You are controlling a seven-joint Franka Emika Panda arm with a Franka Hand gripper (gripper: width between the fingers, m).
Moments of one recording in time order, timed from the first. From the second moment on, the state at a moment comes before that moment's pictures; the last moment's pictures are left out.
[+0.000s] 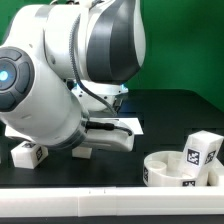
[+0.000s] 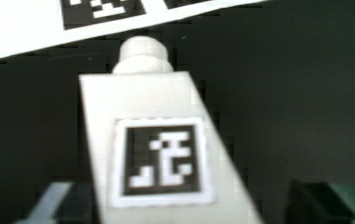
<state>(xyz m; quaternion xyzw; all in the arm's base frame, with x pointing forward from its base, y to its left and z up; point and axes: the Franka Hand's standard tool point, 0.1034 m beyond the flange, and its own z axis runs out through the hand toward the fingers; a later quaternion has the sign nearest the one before) 0.481 -0.059 0.009 -0.88 0.16 0.44 0.09</state>
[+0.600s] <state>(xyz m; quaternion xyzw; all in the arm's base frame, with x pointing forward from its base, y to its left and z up) 0.487 -0.056 0.013 -0.88 0.16 0.44 0.09</state>
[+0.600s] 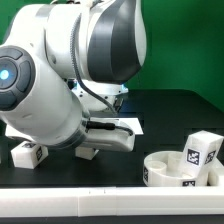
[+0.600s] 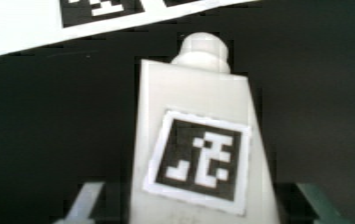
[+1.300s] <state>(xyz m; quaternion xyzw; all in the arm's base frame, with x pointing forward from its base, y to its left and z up) 0.524 -0.009 0.063 -0.90 0.16 0.41 0.08</state>
